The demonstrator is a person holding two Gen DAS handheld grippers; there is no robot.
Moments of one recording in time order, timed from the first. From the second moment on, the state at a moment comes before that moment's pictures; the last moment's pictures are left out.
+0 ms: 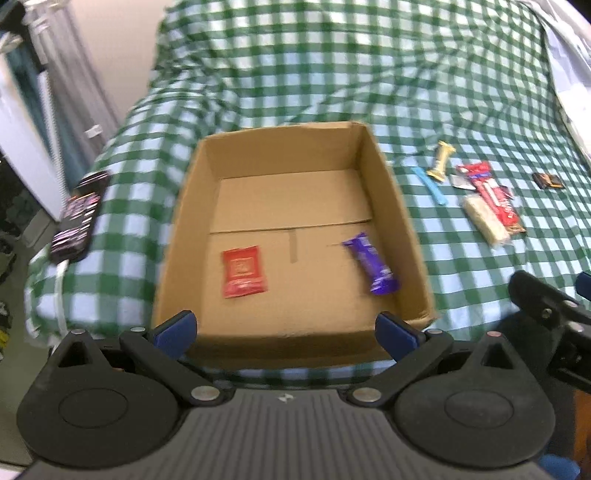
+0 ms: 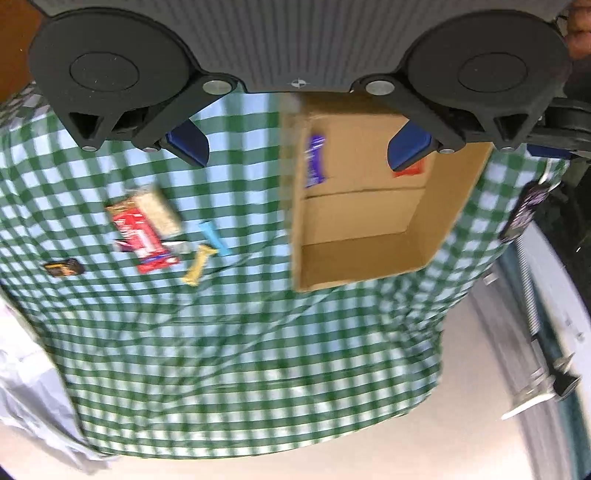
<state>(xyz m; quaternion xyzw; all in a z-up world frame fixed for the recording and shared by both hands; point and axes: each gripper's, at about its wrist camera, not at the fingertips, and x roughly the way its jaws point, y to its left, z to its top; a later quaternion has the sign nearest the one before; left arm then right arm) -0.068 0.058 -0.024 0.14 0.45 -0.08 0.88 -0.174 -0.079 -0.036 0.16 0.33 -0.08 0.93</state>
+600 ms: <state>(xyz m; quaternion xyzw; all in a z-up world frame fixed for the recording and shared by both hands) 0.051 -0.225 -0.120 0.18 0.50 -0.20 0.82 -0.205 -0.299 -0.116 0.26 0.33 -0.31 0.85</state>
